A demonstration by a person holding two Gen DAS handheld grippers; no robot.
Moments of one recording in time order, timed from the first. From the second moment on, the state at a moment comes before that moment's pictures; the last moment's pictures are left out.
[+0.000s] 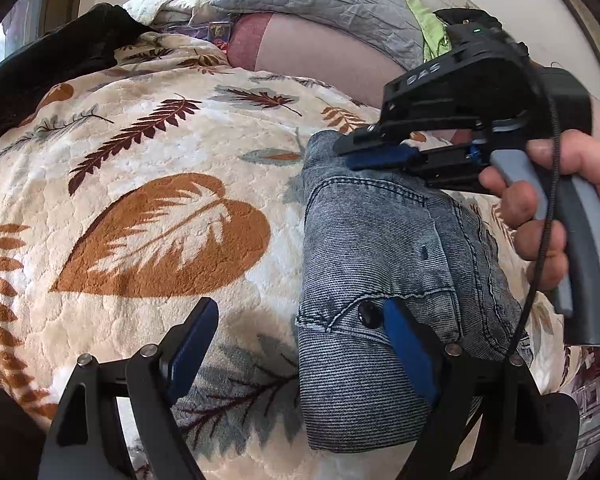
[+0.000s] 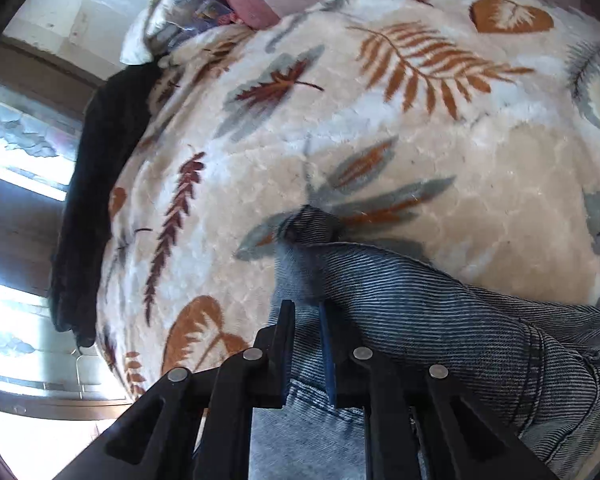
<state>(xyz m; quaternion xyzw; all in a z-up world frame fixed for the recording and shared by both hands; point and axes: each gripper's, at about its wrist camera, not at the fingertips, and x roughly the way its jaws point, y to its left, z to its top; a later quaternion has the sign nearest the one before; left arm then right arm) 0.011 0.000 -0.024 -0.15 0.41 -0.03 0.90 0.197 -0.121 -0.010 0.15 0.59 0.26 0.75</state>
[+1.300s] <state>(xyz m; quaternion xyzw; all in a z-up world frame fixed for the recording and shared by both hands) -0.013 -0.044 -0.026 -0.01 0.46 -0.07 0.88 0.051 -0.260 -0.037 0.30 0.53 0.28 0.74</state>
